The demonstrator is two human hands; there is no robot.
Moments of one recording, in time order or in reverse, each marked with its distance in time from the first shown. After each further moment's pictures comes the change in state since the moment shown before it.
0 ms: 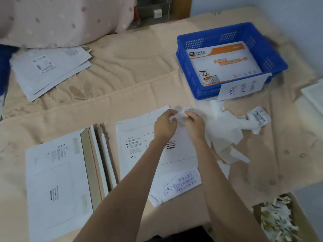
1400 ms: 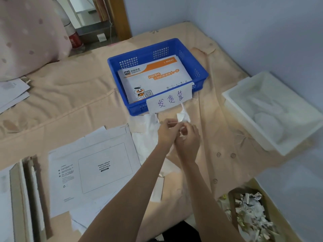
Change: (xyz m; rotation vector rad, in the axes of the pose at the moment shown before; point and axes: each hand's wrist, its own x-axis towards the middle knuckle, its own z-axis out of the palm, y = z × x) left_hand -0.015 0.156 0.212 -0.494 -0.145 -0.192; right_hand 0.032 0.067 -0.200 -0.107 0.516 -0.351
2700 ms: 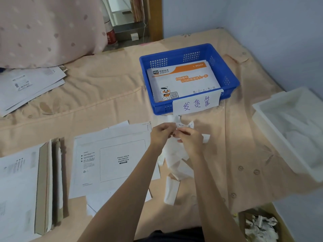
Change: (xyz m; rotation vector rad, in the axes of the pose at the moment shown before) left_hand 0.007 -0.009 -0.091 -0.072 0.143 0.024; right_hand 0.002 -0.043 0.029 0.369 -0.556 0.407
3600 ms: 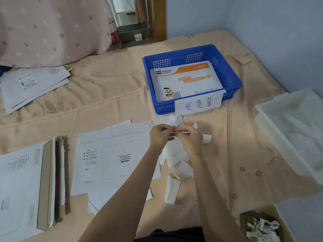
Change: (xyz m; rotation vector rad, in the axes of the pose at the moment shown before) left_hand -0.005 0.002 -0.004 -0.008 0.030 -0.012; right_hand 0.001 0.002 0.005 -0.210 0.059 -0.094
